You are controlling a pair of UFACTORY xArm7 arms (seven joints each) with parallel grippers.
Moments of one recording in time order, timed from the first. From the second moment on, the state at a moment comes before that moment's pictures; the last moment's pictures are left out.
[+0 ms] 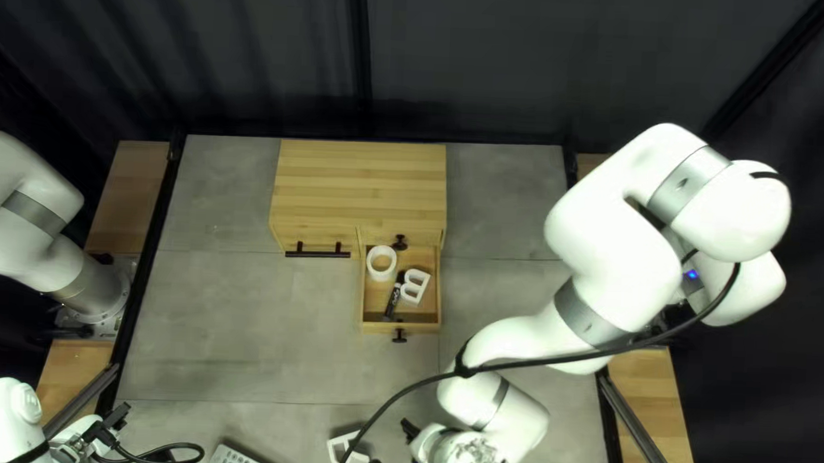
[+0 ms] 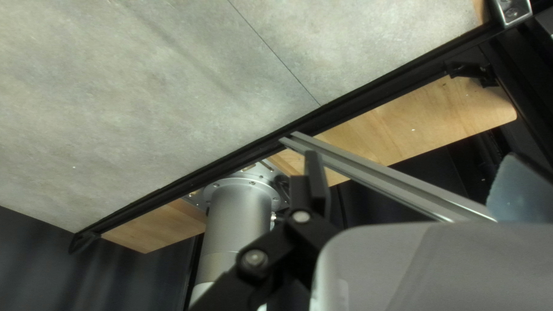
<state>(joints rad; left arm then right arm) -0.43 -0.09 -0.56 0.95 -0.11 1.42 -0.26 0.32 0.42 0.36 1.06 -0.42 0.70 0.09</state>
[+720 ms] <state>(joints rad) -0.43 -0.09 -0.56 0.95 -0.11 1.42 -0.26 0.25 0.41 0.39 1.04 -0.35 0.74 -0.03</state>
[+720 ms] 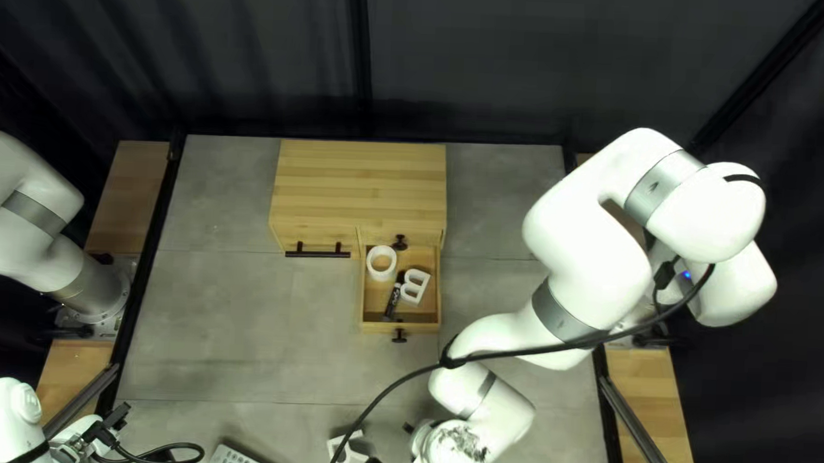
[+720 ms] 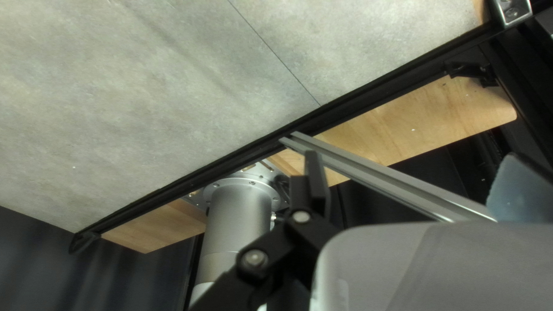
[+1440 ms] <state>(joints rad) -0.43 -0.09 -0.56 0.95 -0.11 1.42 -0.26 0.14 -0.01 0.33 1.01 -0.39 1.13 -0.57</state>
